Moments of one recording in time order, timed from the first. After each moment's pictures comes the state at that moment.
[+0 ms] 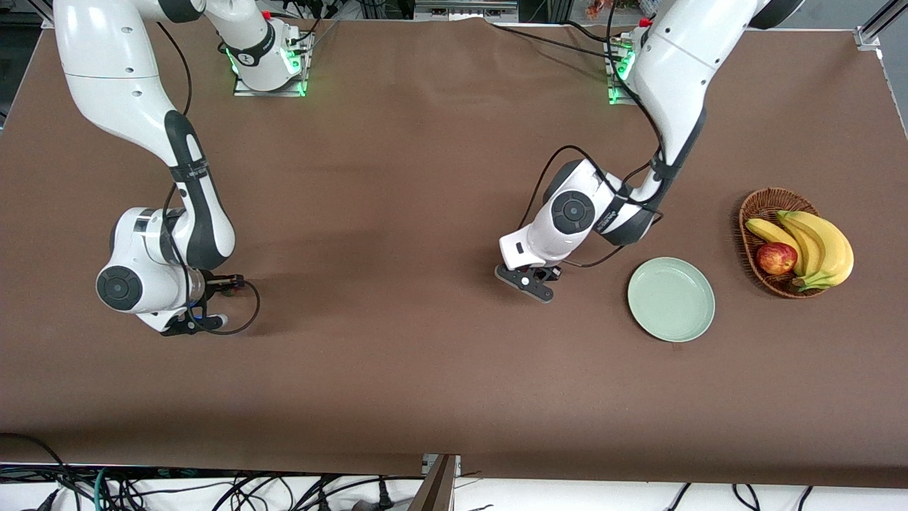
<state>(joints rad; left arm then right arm) -0.28 0.65 -0.26 -1.73 0.08 2.35 -0.10 0.19 0.73 -0.21 -1.63 0.09 2.10 -0.20</state>
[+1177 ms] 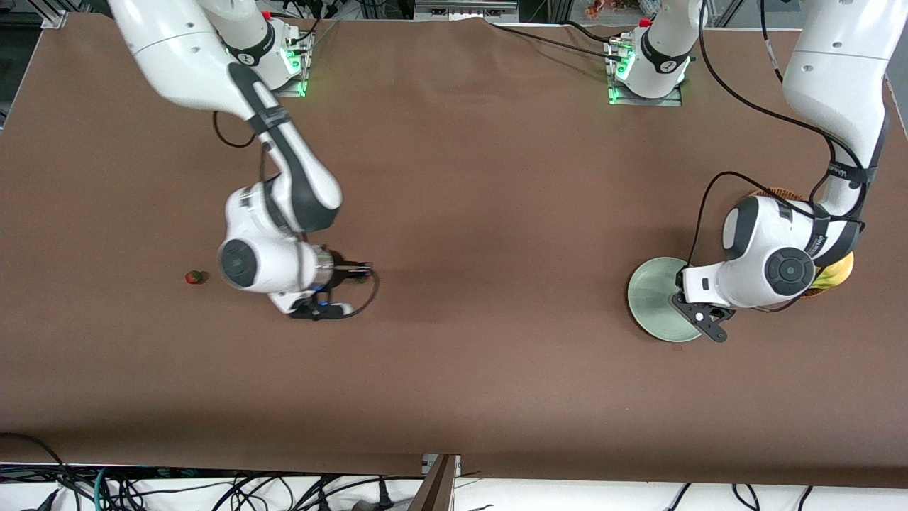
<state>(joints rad) 0.22 0.64 -0.24 -1.74 0.24 2.23 0.63 0.34 0.69 0.14 -1.51 0.32 2.14 0.34</state>
